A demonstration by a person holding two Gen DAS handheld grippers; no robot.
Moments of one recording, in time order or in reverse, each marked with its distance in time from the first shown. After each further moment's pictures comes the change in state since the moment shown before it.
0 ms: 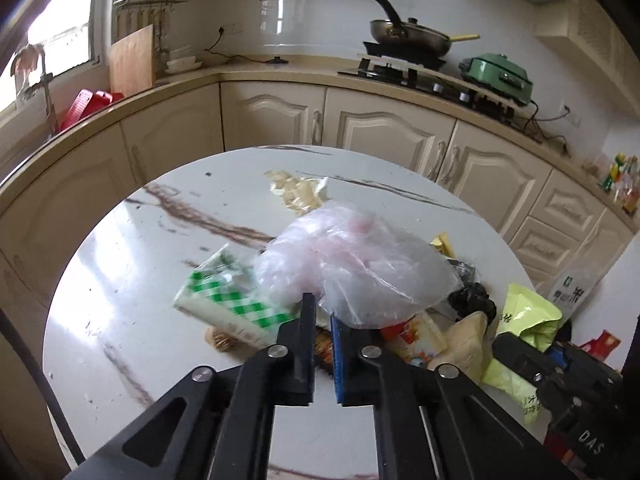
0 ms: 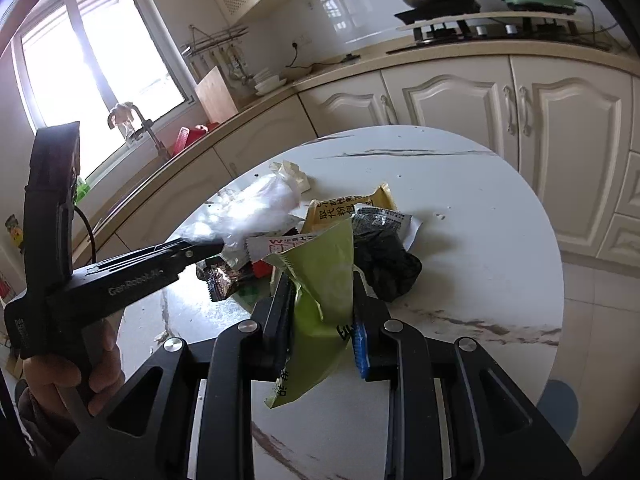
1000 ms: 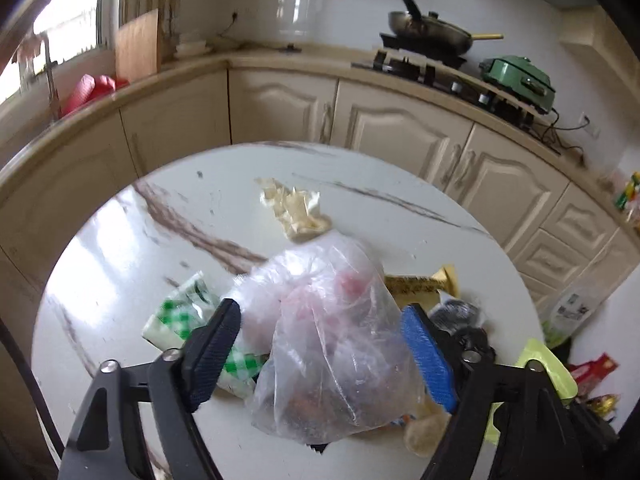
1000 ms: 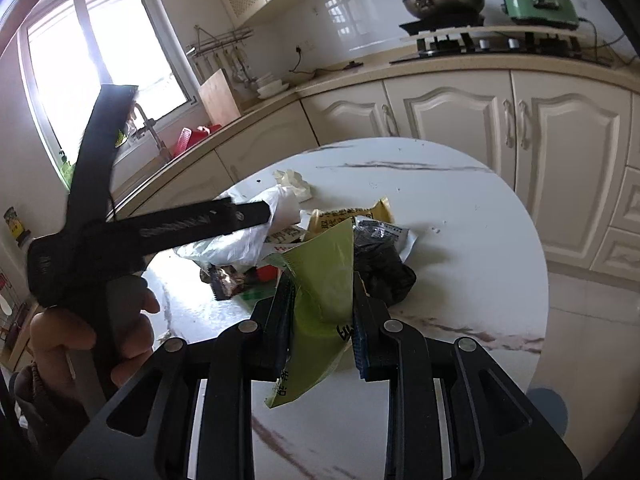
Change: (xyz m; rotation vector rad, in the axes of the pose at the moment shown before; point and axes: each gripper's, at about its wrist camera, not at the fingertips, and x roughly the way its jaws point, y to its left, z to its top) left arm 0.015 -0.014 0.031 -0.033 0.007 0.055; right arm -0.006 -0.001 0.008 -0.023 -0.007 -0.010
